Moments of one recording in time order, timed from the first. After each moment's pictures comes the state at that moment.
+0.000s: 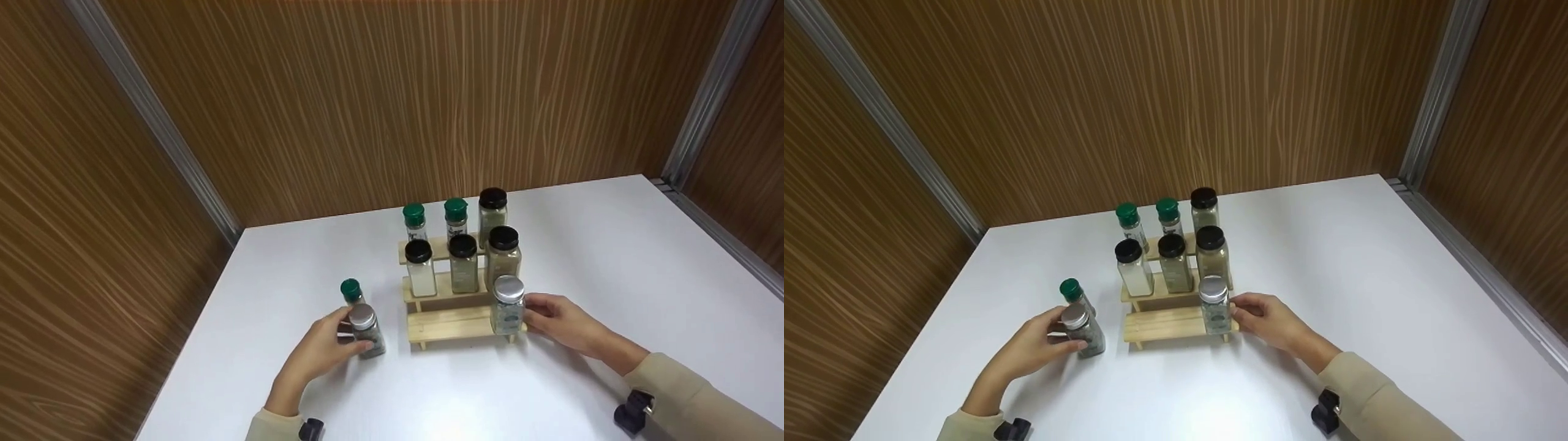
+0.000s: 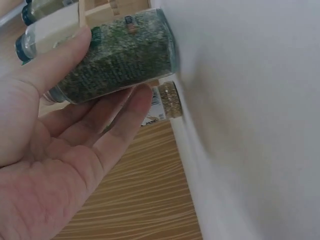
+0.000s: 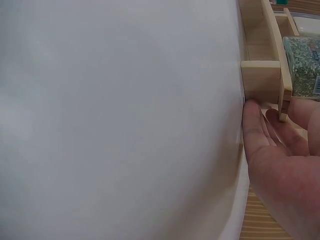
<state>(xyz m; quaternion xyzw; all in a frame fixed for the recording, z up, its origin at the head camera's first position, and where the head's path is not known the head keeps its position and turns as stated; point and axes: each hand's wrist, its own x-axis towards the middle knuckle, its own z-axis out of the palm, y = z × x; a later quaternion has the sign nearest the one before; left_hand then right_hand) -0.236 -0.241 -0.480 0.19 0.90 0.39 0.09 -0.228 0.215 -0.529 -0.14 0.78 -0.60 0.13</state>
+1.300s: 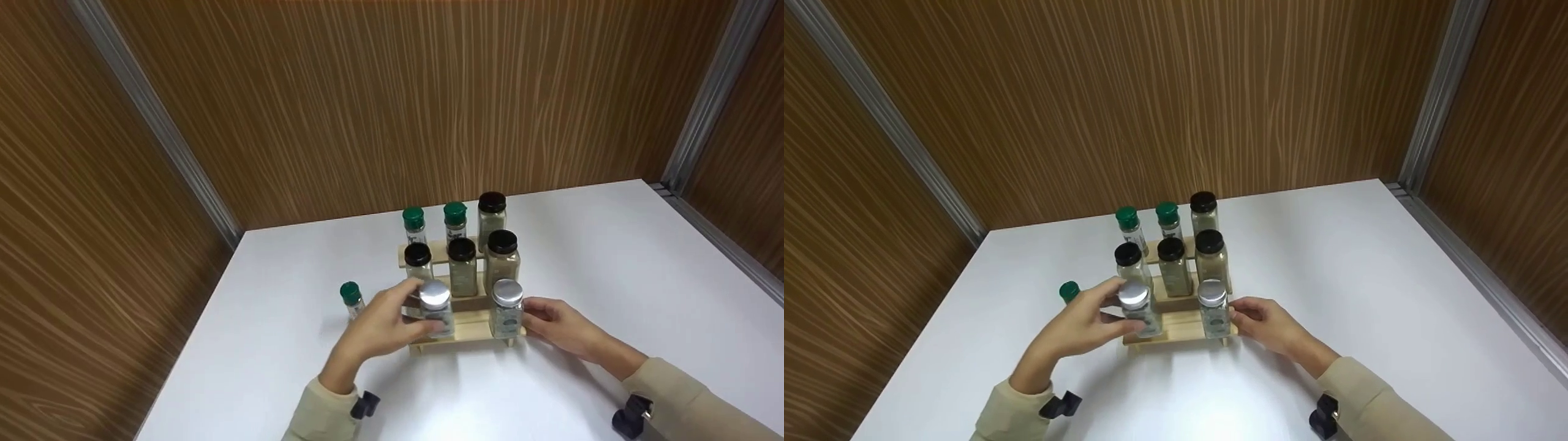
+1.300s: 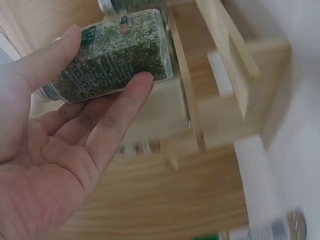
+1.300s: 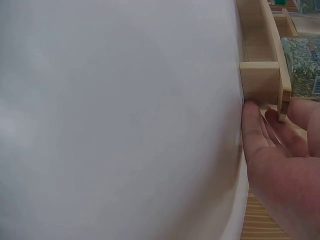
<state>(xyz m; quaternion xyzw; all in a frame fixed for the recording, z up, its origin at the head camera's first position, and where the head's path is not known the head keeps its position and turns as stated) -0.234 -0.135 -0.421 0.32 0.84 0.43 0.09 -0.230 0.216 -0.533 -0.14 0.74 -0.63 0.15</state>
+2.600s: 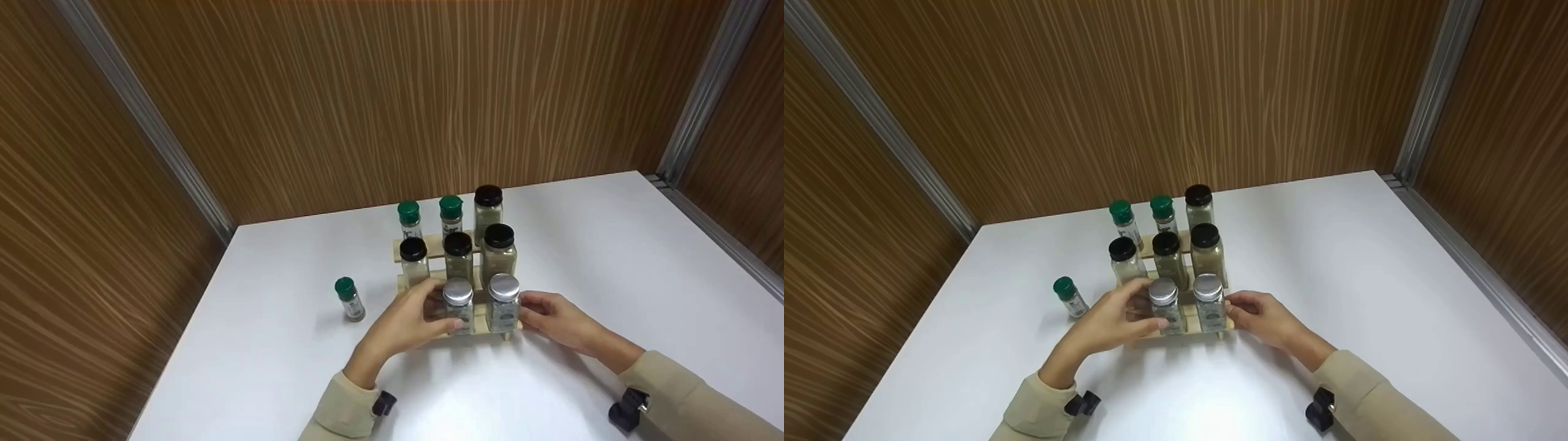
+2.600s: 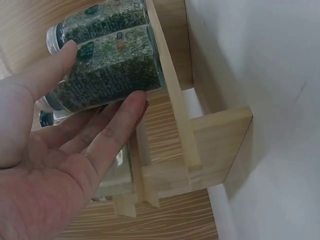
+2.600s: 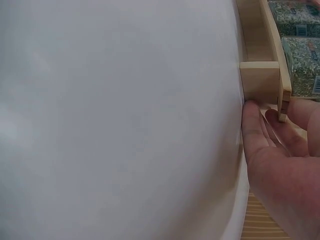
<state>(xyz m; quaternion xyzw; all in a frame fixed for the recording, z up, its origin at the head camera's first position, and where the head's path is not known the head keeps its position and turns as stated) -0.242 -0.101 -0.450 0.27 0.87 0.40 0.10 -0.227 0.214 -0.530 -0.13 0.75 -0.63 0.14</state>
